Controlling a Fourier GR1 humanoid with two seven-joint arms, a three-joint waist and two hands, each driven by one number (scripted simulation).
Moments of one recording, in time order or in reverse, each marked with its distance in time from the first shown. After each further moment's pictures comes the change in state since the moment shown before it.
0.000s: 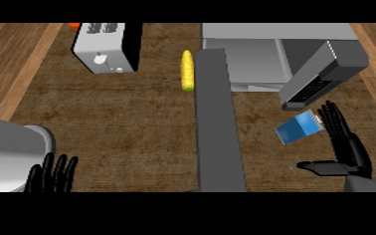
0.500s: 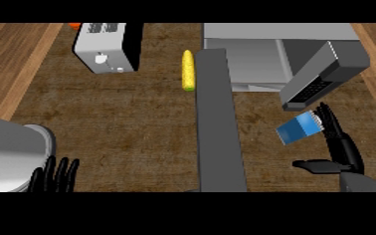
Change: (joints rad) left arm 0.013 0.001 -0.007 0.020 -0.007 -0.009 -0.034; right arm -0.100 -0.034 0.024 0.258 0.047 -0.074 -0.131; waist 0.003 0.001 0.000
